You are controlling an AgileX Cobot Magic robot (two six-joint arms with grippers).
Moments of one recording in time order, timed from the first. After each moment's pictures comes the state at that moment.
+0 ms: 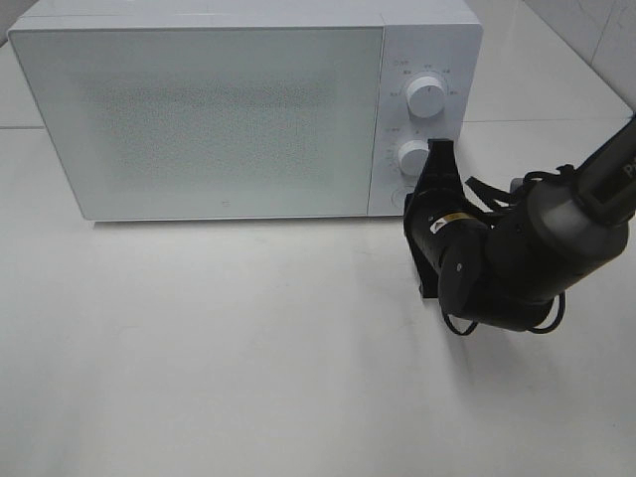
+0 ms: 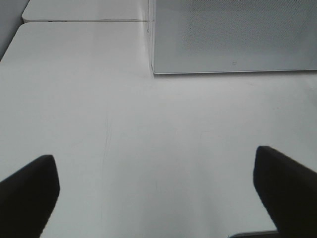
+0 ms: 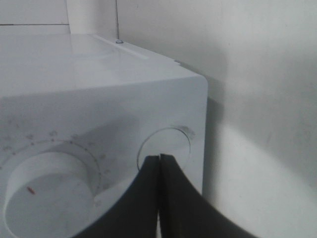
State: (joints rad) left arm 0.04 0.00 -0.51 -0.14 1.07 0.07; right arm 0.60 2.08 -0.75 0.81 -1.00 1.29
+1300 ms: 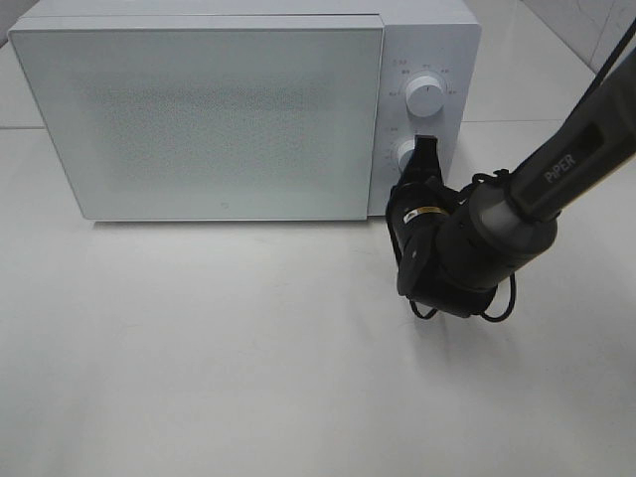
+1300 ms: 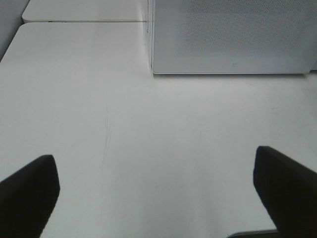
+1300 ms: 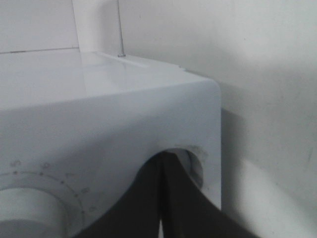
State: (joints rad) left arm 0.04 0.00 -0.51 -0.14 1.07 0.07; right arm 0.60 2.22 -0.94 0.90 -1.04 1.29
